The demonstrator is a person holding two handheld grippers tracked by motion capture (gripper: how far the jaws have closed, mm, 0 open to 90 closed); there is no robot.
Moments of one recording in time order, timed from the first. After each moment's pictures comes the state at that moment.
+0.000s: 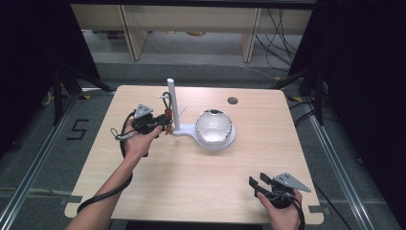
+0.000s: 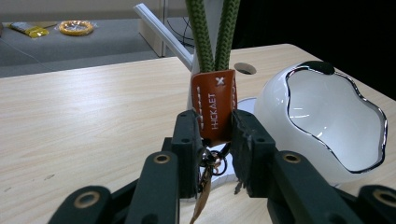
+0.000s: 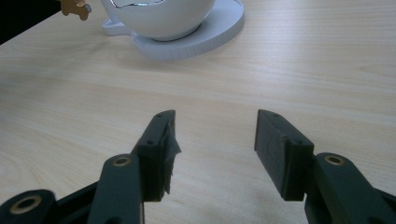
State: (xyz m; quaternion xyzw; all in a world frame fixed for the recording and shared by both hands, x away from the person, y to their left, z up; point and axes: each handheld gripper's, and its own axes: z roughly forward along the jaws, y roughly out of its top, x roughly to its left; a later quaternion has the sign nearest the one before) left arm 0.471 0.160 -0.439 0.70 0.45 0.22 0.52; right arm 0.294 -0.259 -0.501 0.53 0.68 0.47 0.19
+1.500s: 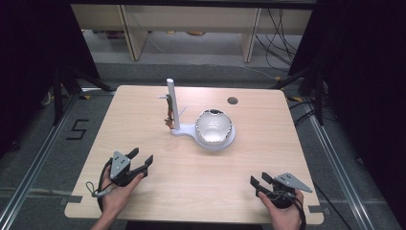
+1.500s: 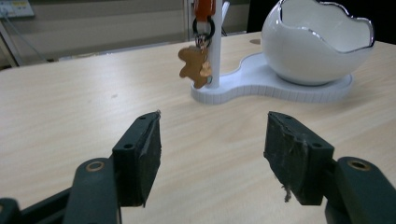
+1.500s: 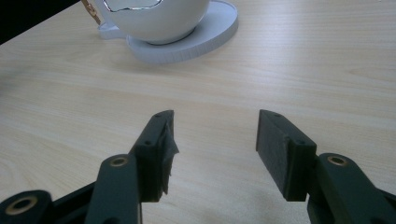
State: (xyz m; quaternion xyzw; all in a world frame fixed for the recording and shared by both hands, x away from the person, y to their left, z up) left arm 0.346 0.213 -0.513 0.67 0.43 0.31 0.52; right arm 0.294 -0.261 -0.502 0.54 0.67 0.47 0.20
